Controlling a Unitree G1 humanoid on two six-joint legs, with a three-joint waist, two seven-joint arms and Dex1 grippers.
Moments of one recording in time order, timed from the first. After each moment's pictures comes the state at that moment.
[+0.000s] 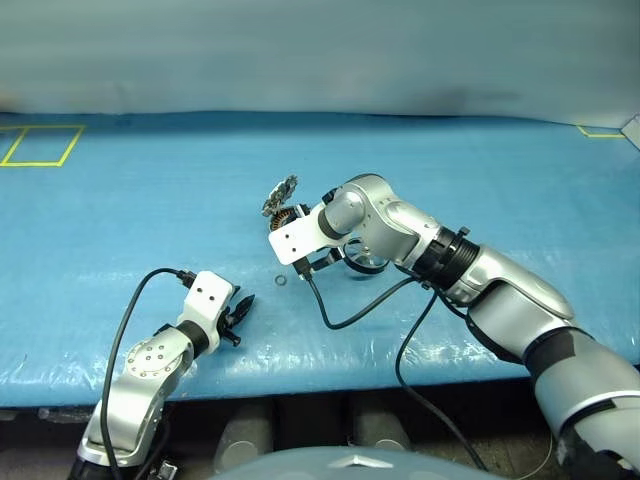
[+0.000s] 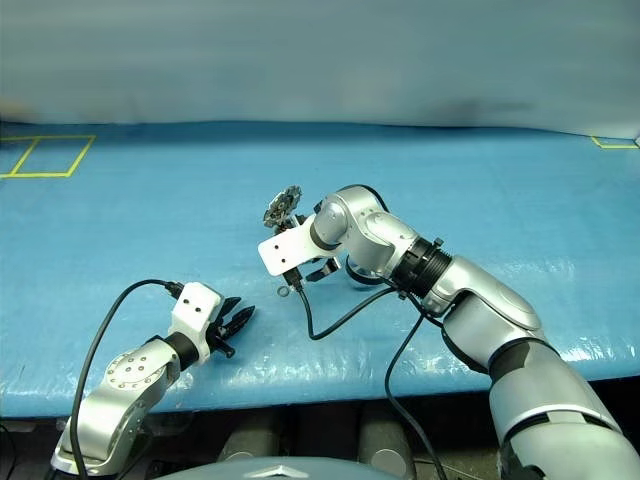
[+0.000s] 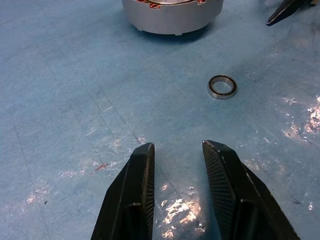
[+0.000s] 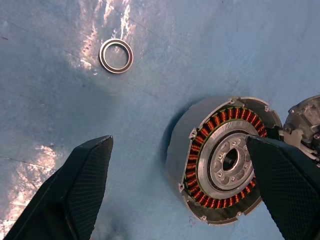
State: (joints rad) left arm 0.21 0.43 -0.07 -0.50 -0.17 0.58 -0.37; right arm -1.12 -0.36 0.89 0.42 -0.35 0.17 1.11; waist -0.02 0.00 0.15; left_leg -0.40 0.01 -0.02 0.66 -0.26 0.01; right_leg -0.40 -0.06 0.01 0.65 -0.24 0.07
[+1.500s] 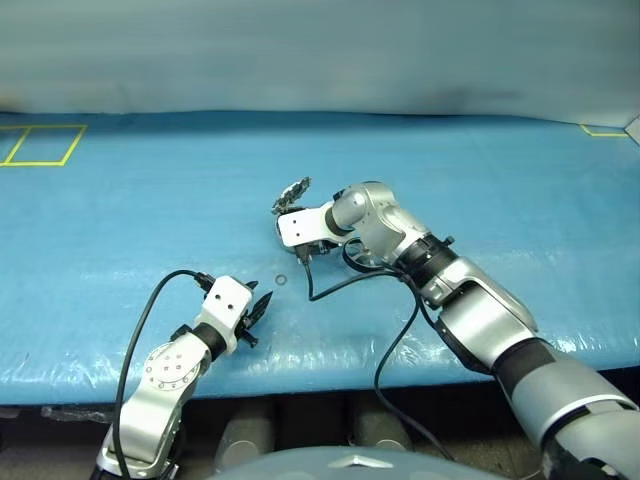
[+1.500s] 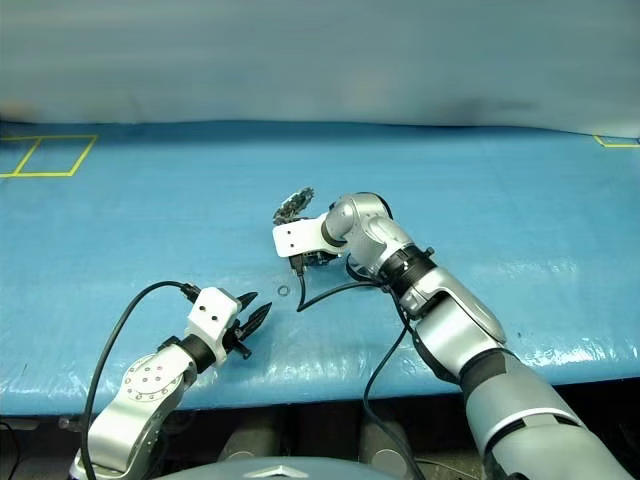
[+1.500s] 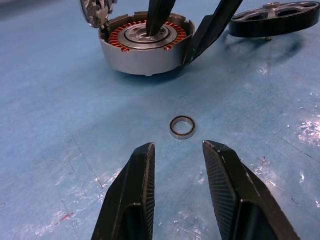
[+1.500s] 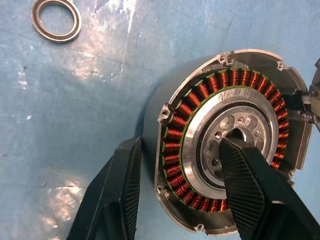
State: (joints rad) left arm 0.22 0.38 -0.16 -0.51 -0.07 0.45 -0.38; right arm -0.94 -0.29 0.62 0.46 -0.48 0.25 1.09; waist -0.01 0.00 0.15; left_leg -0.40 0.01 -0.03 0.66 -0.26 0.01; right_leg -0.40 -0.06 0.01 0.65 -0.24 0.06
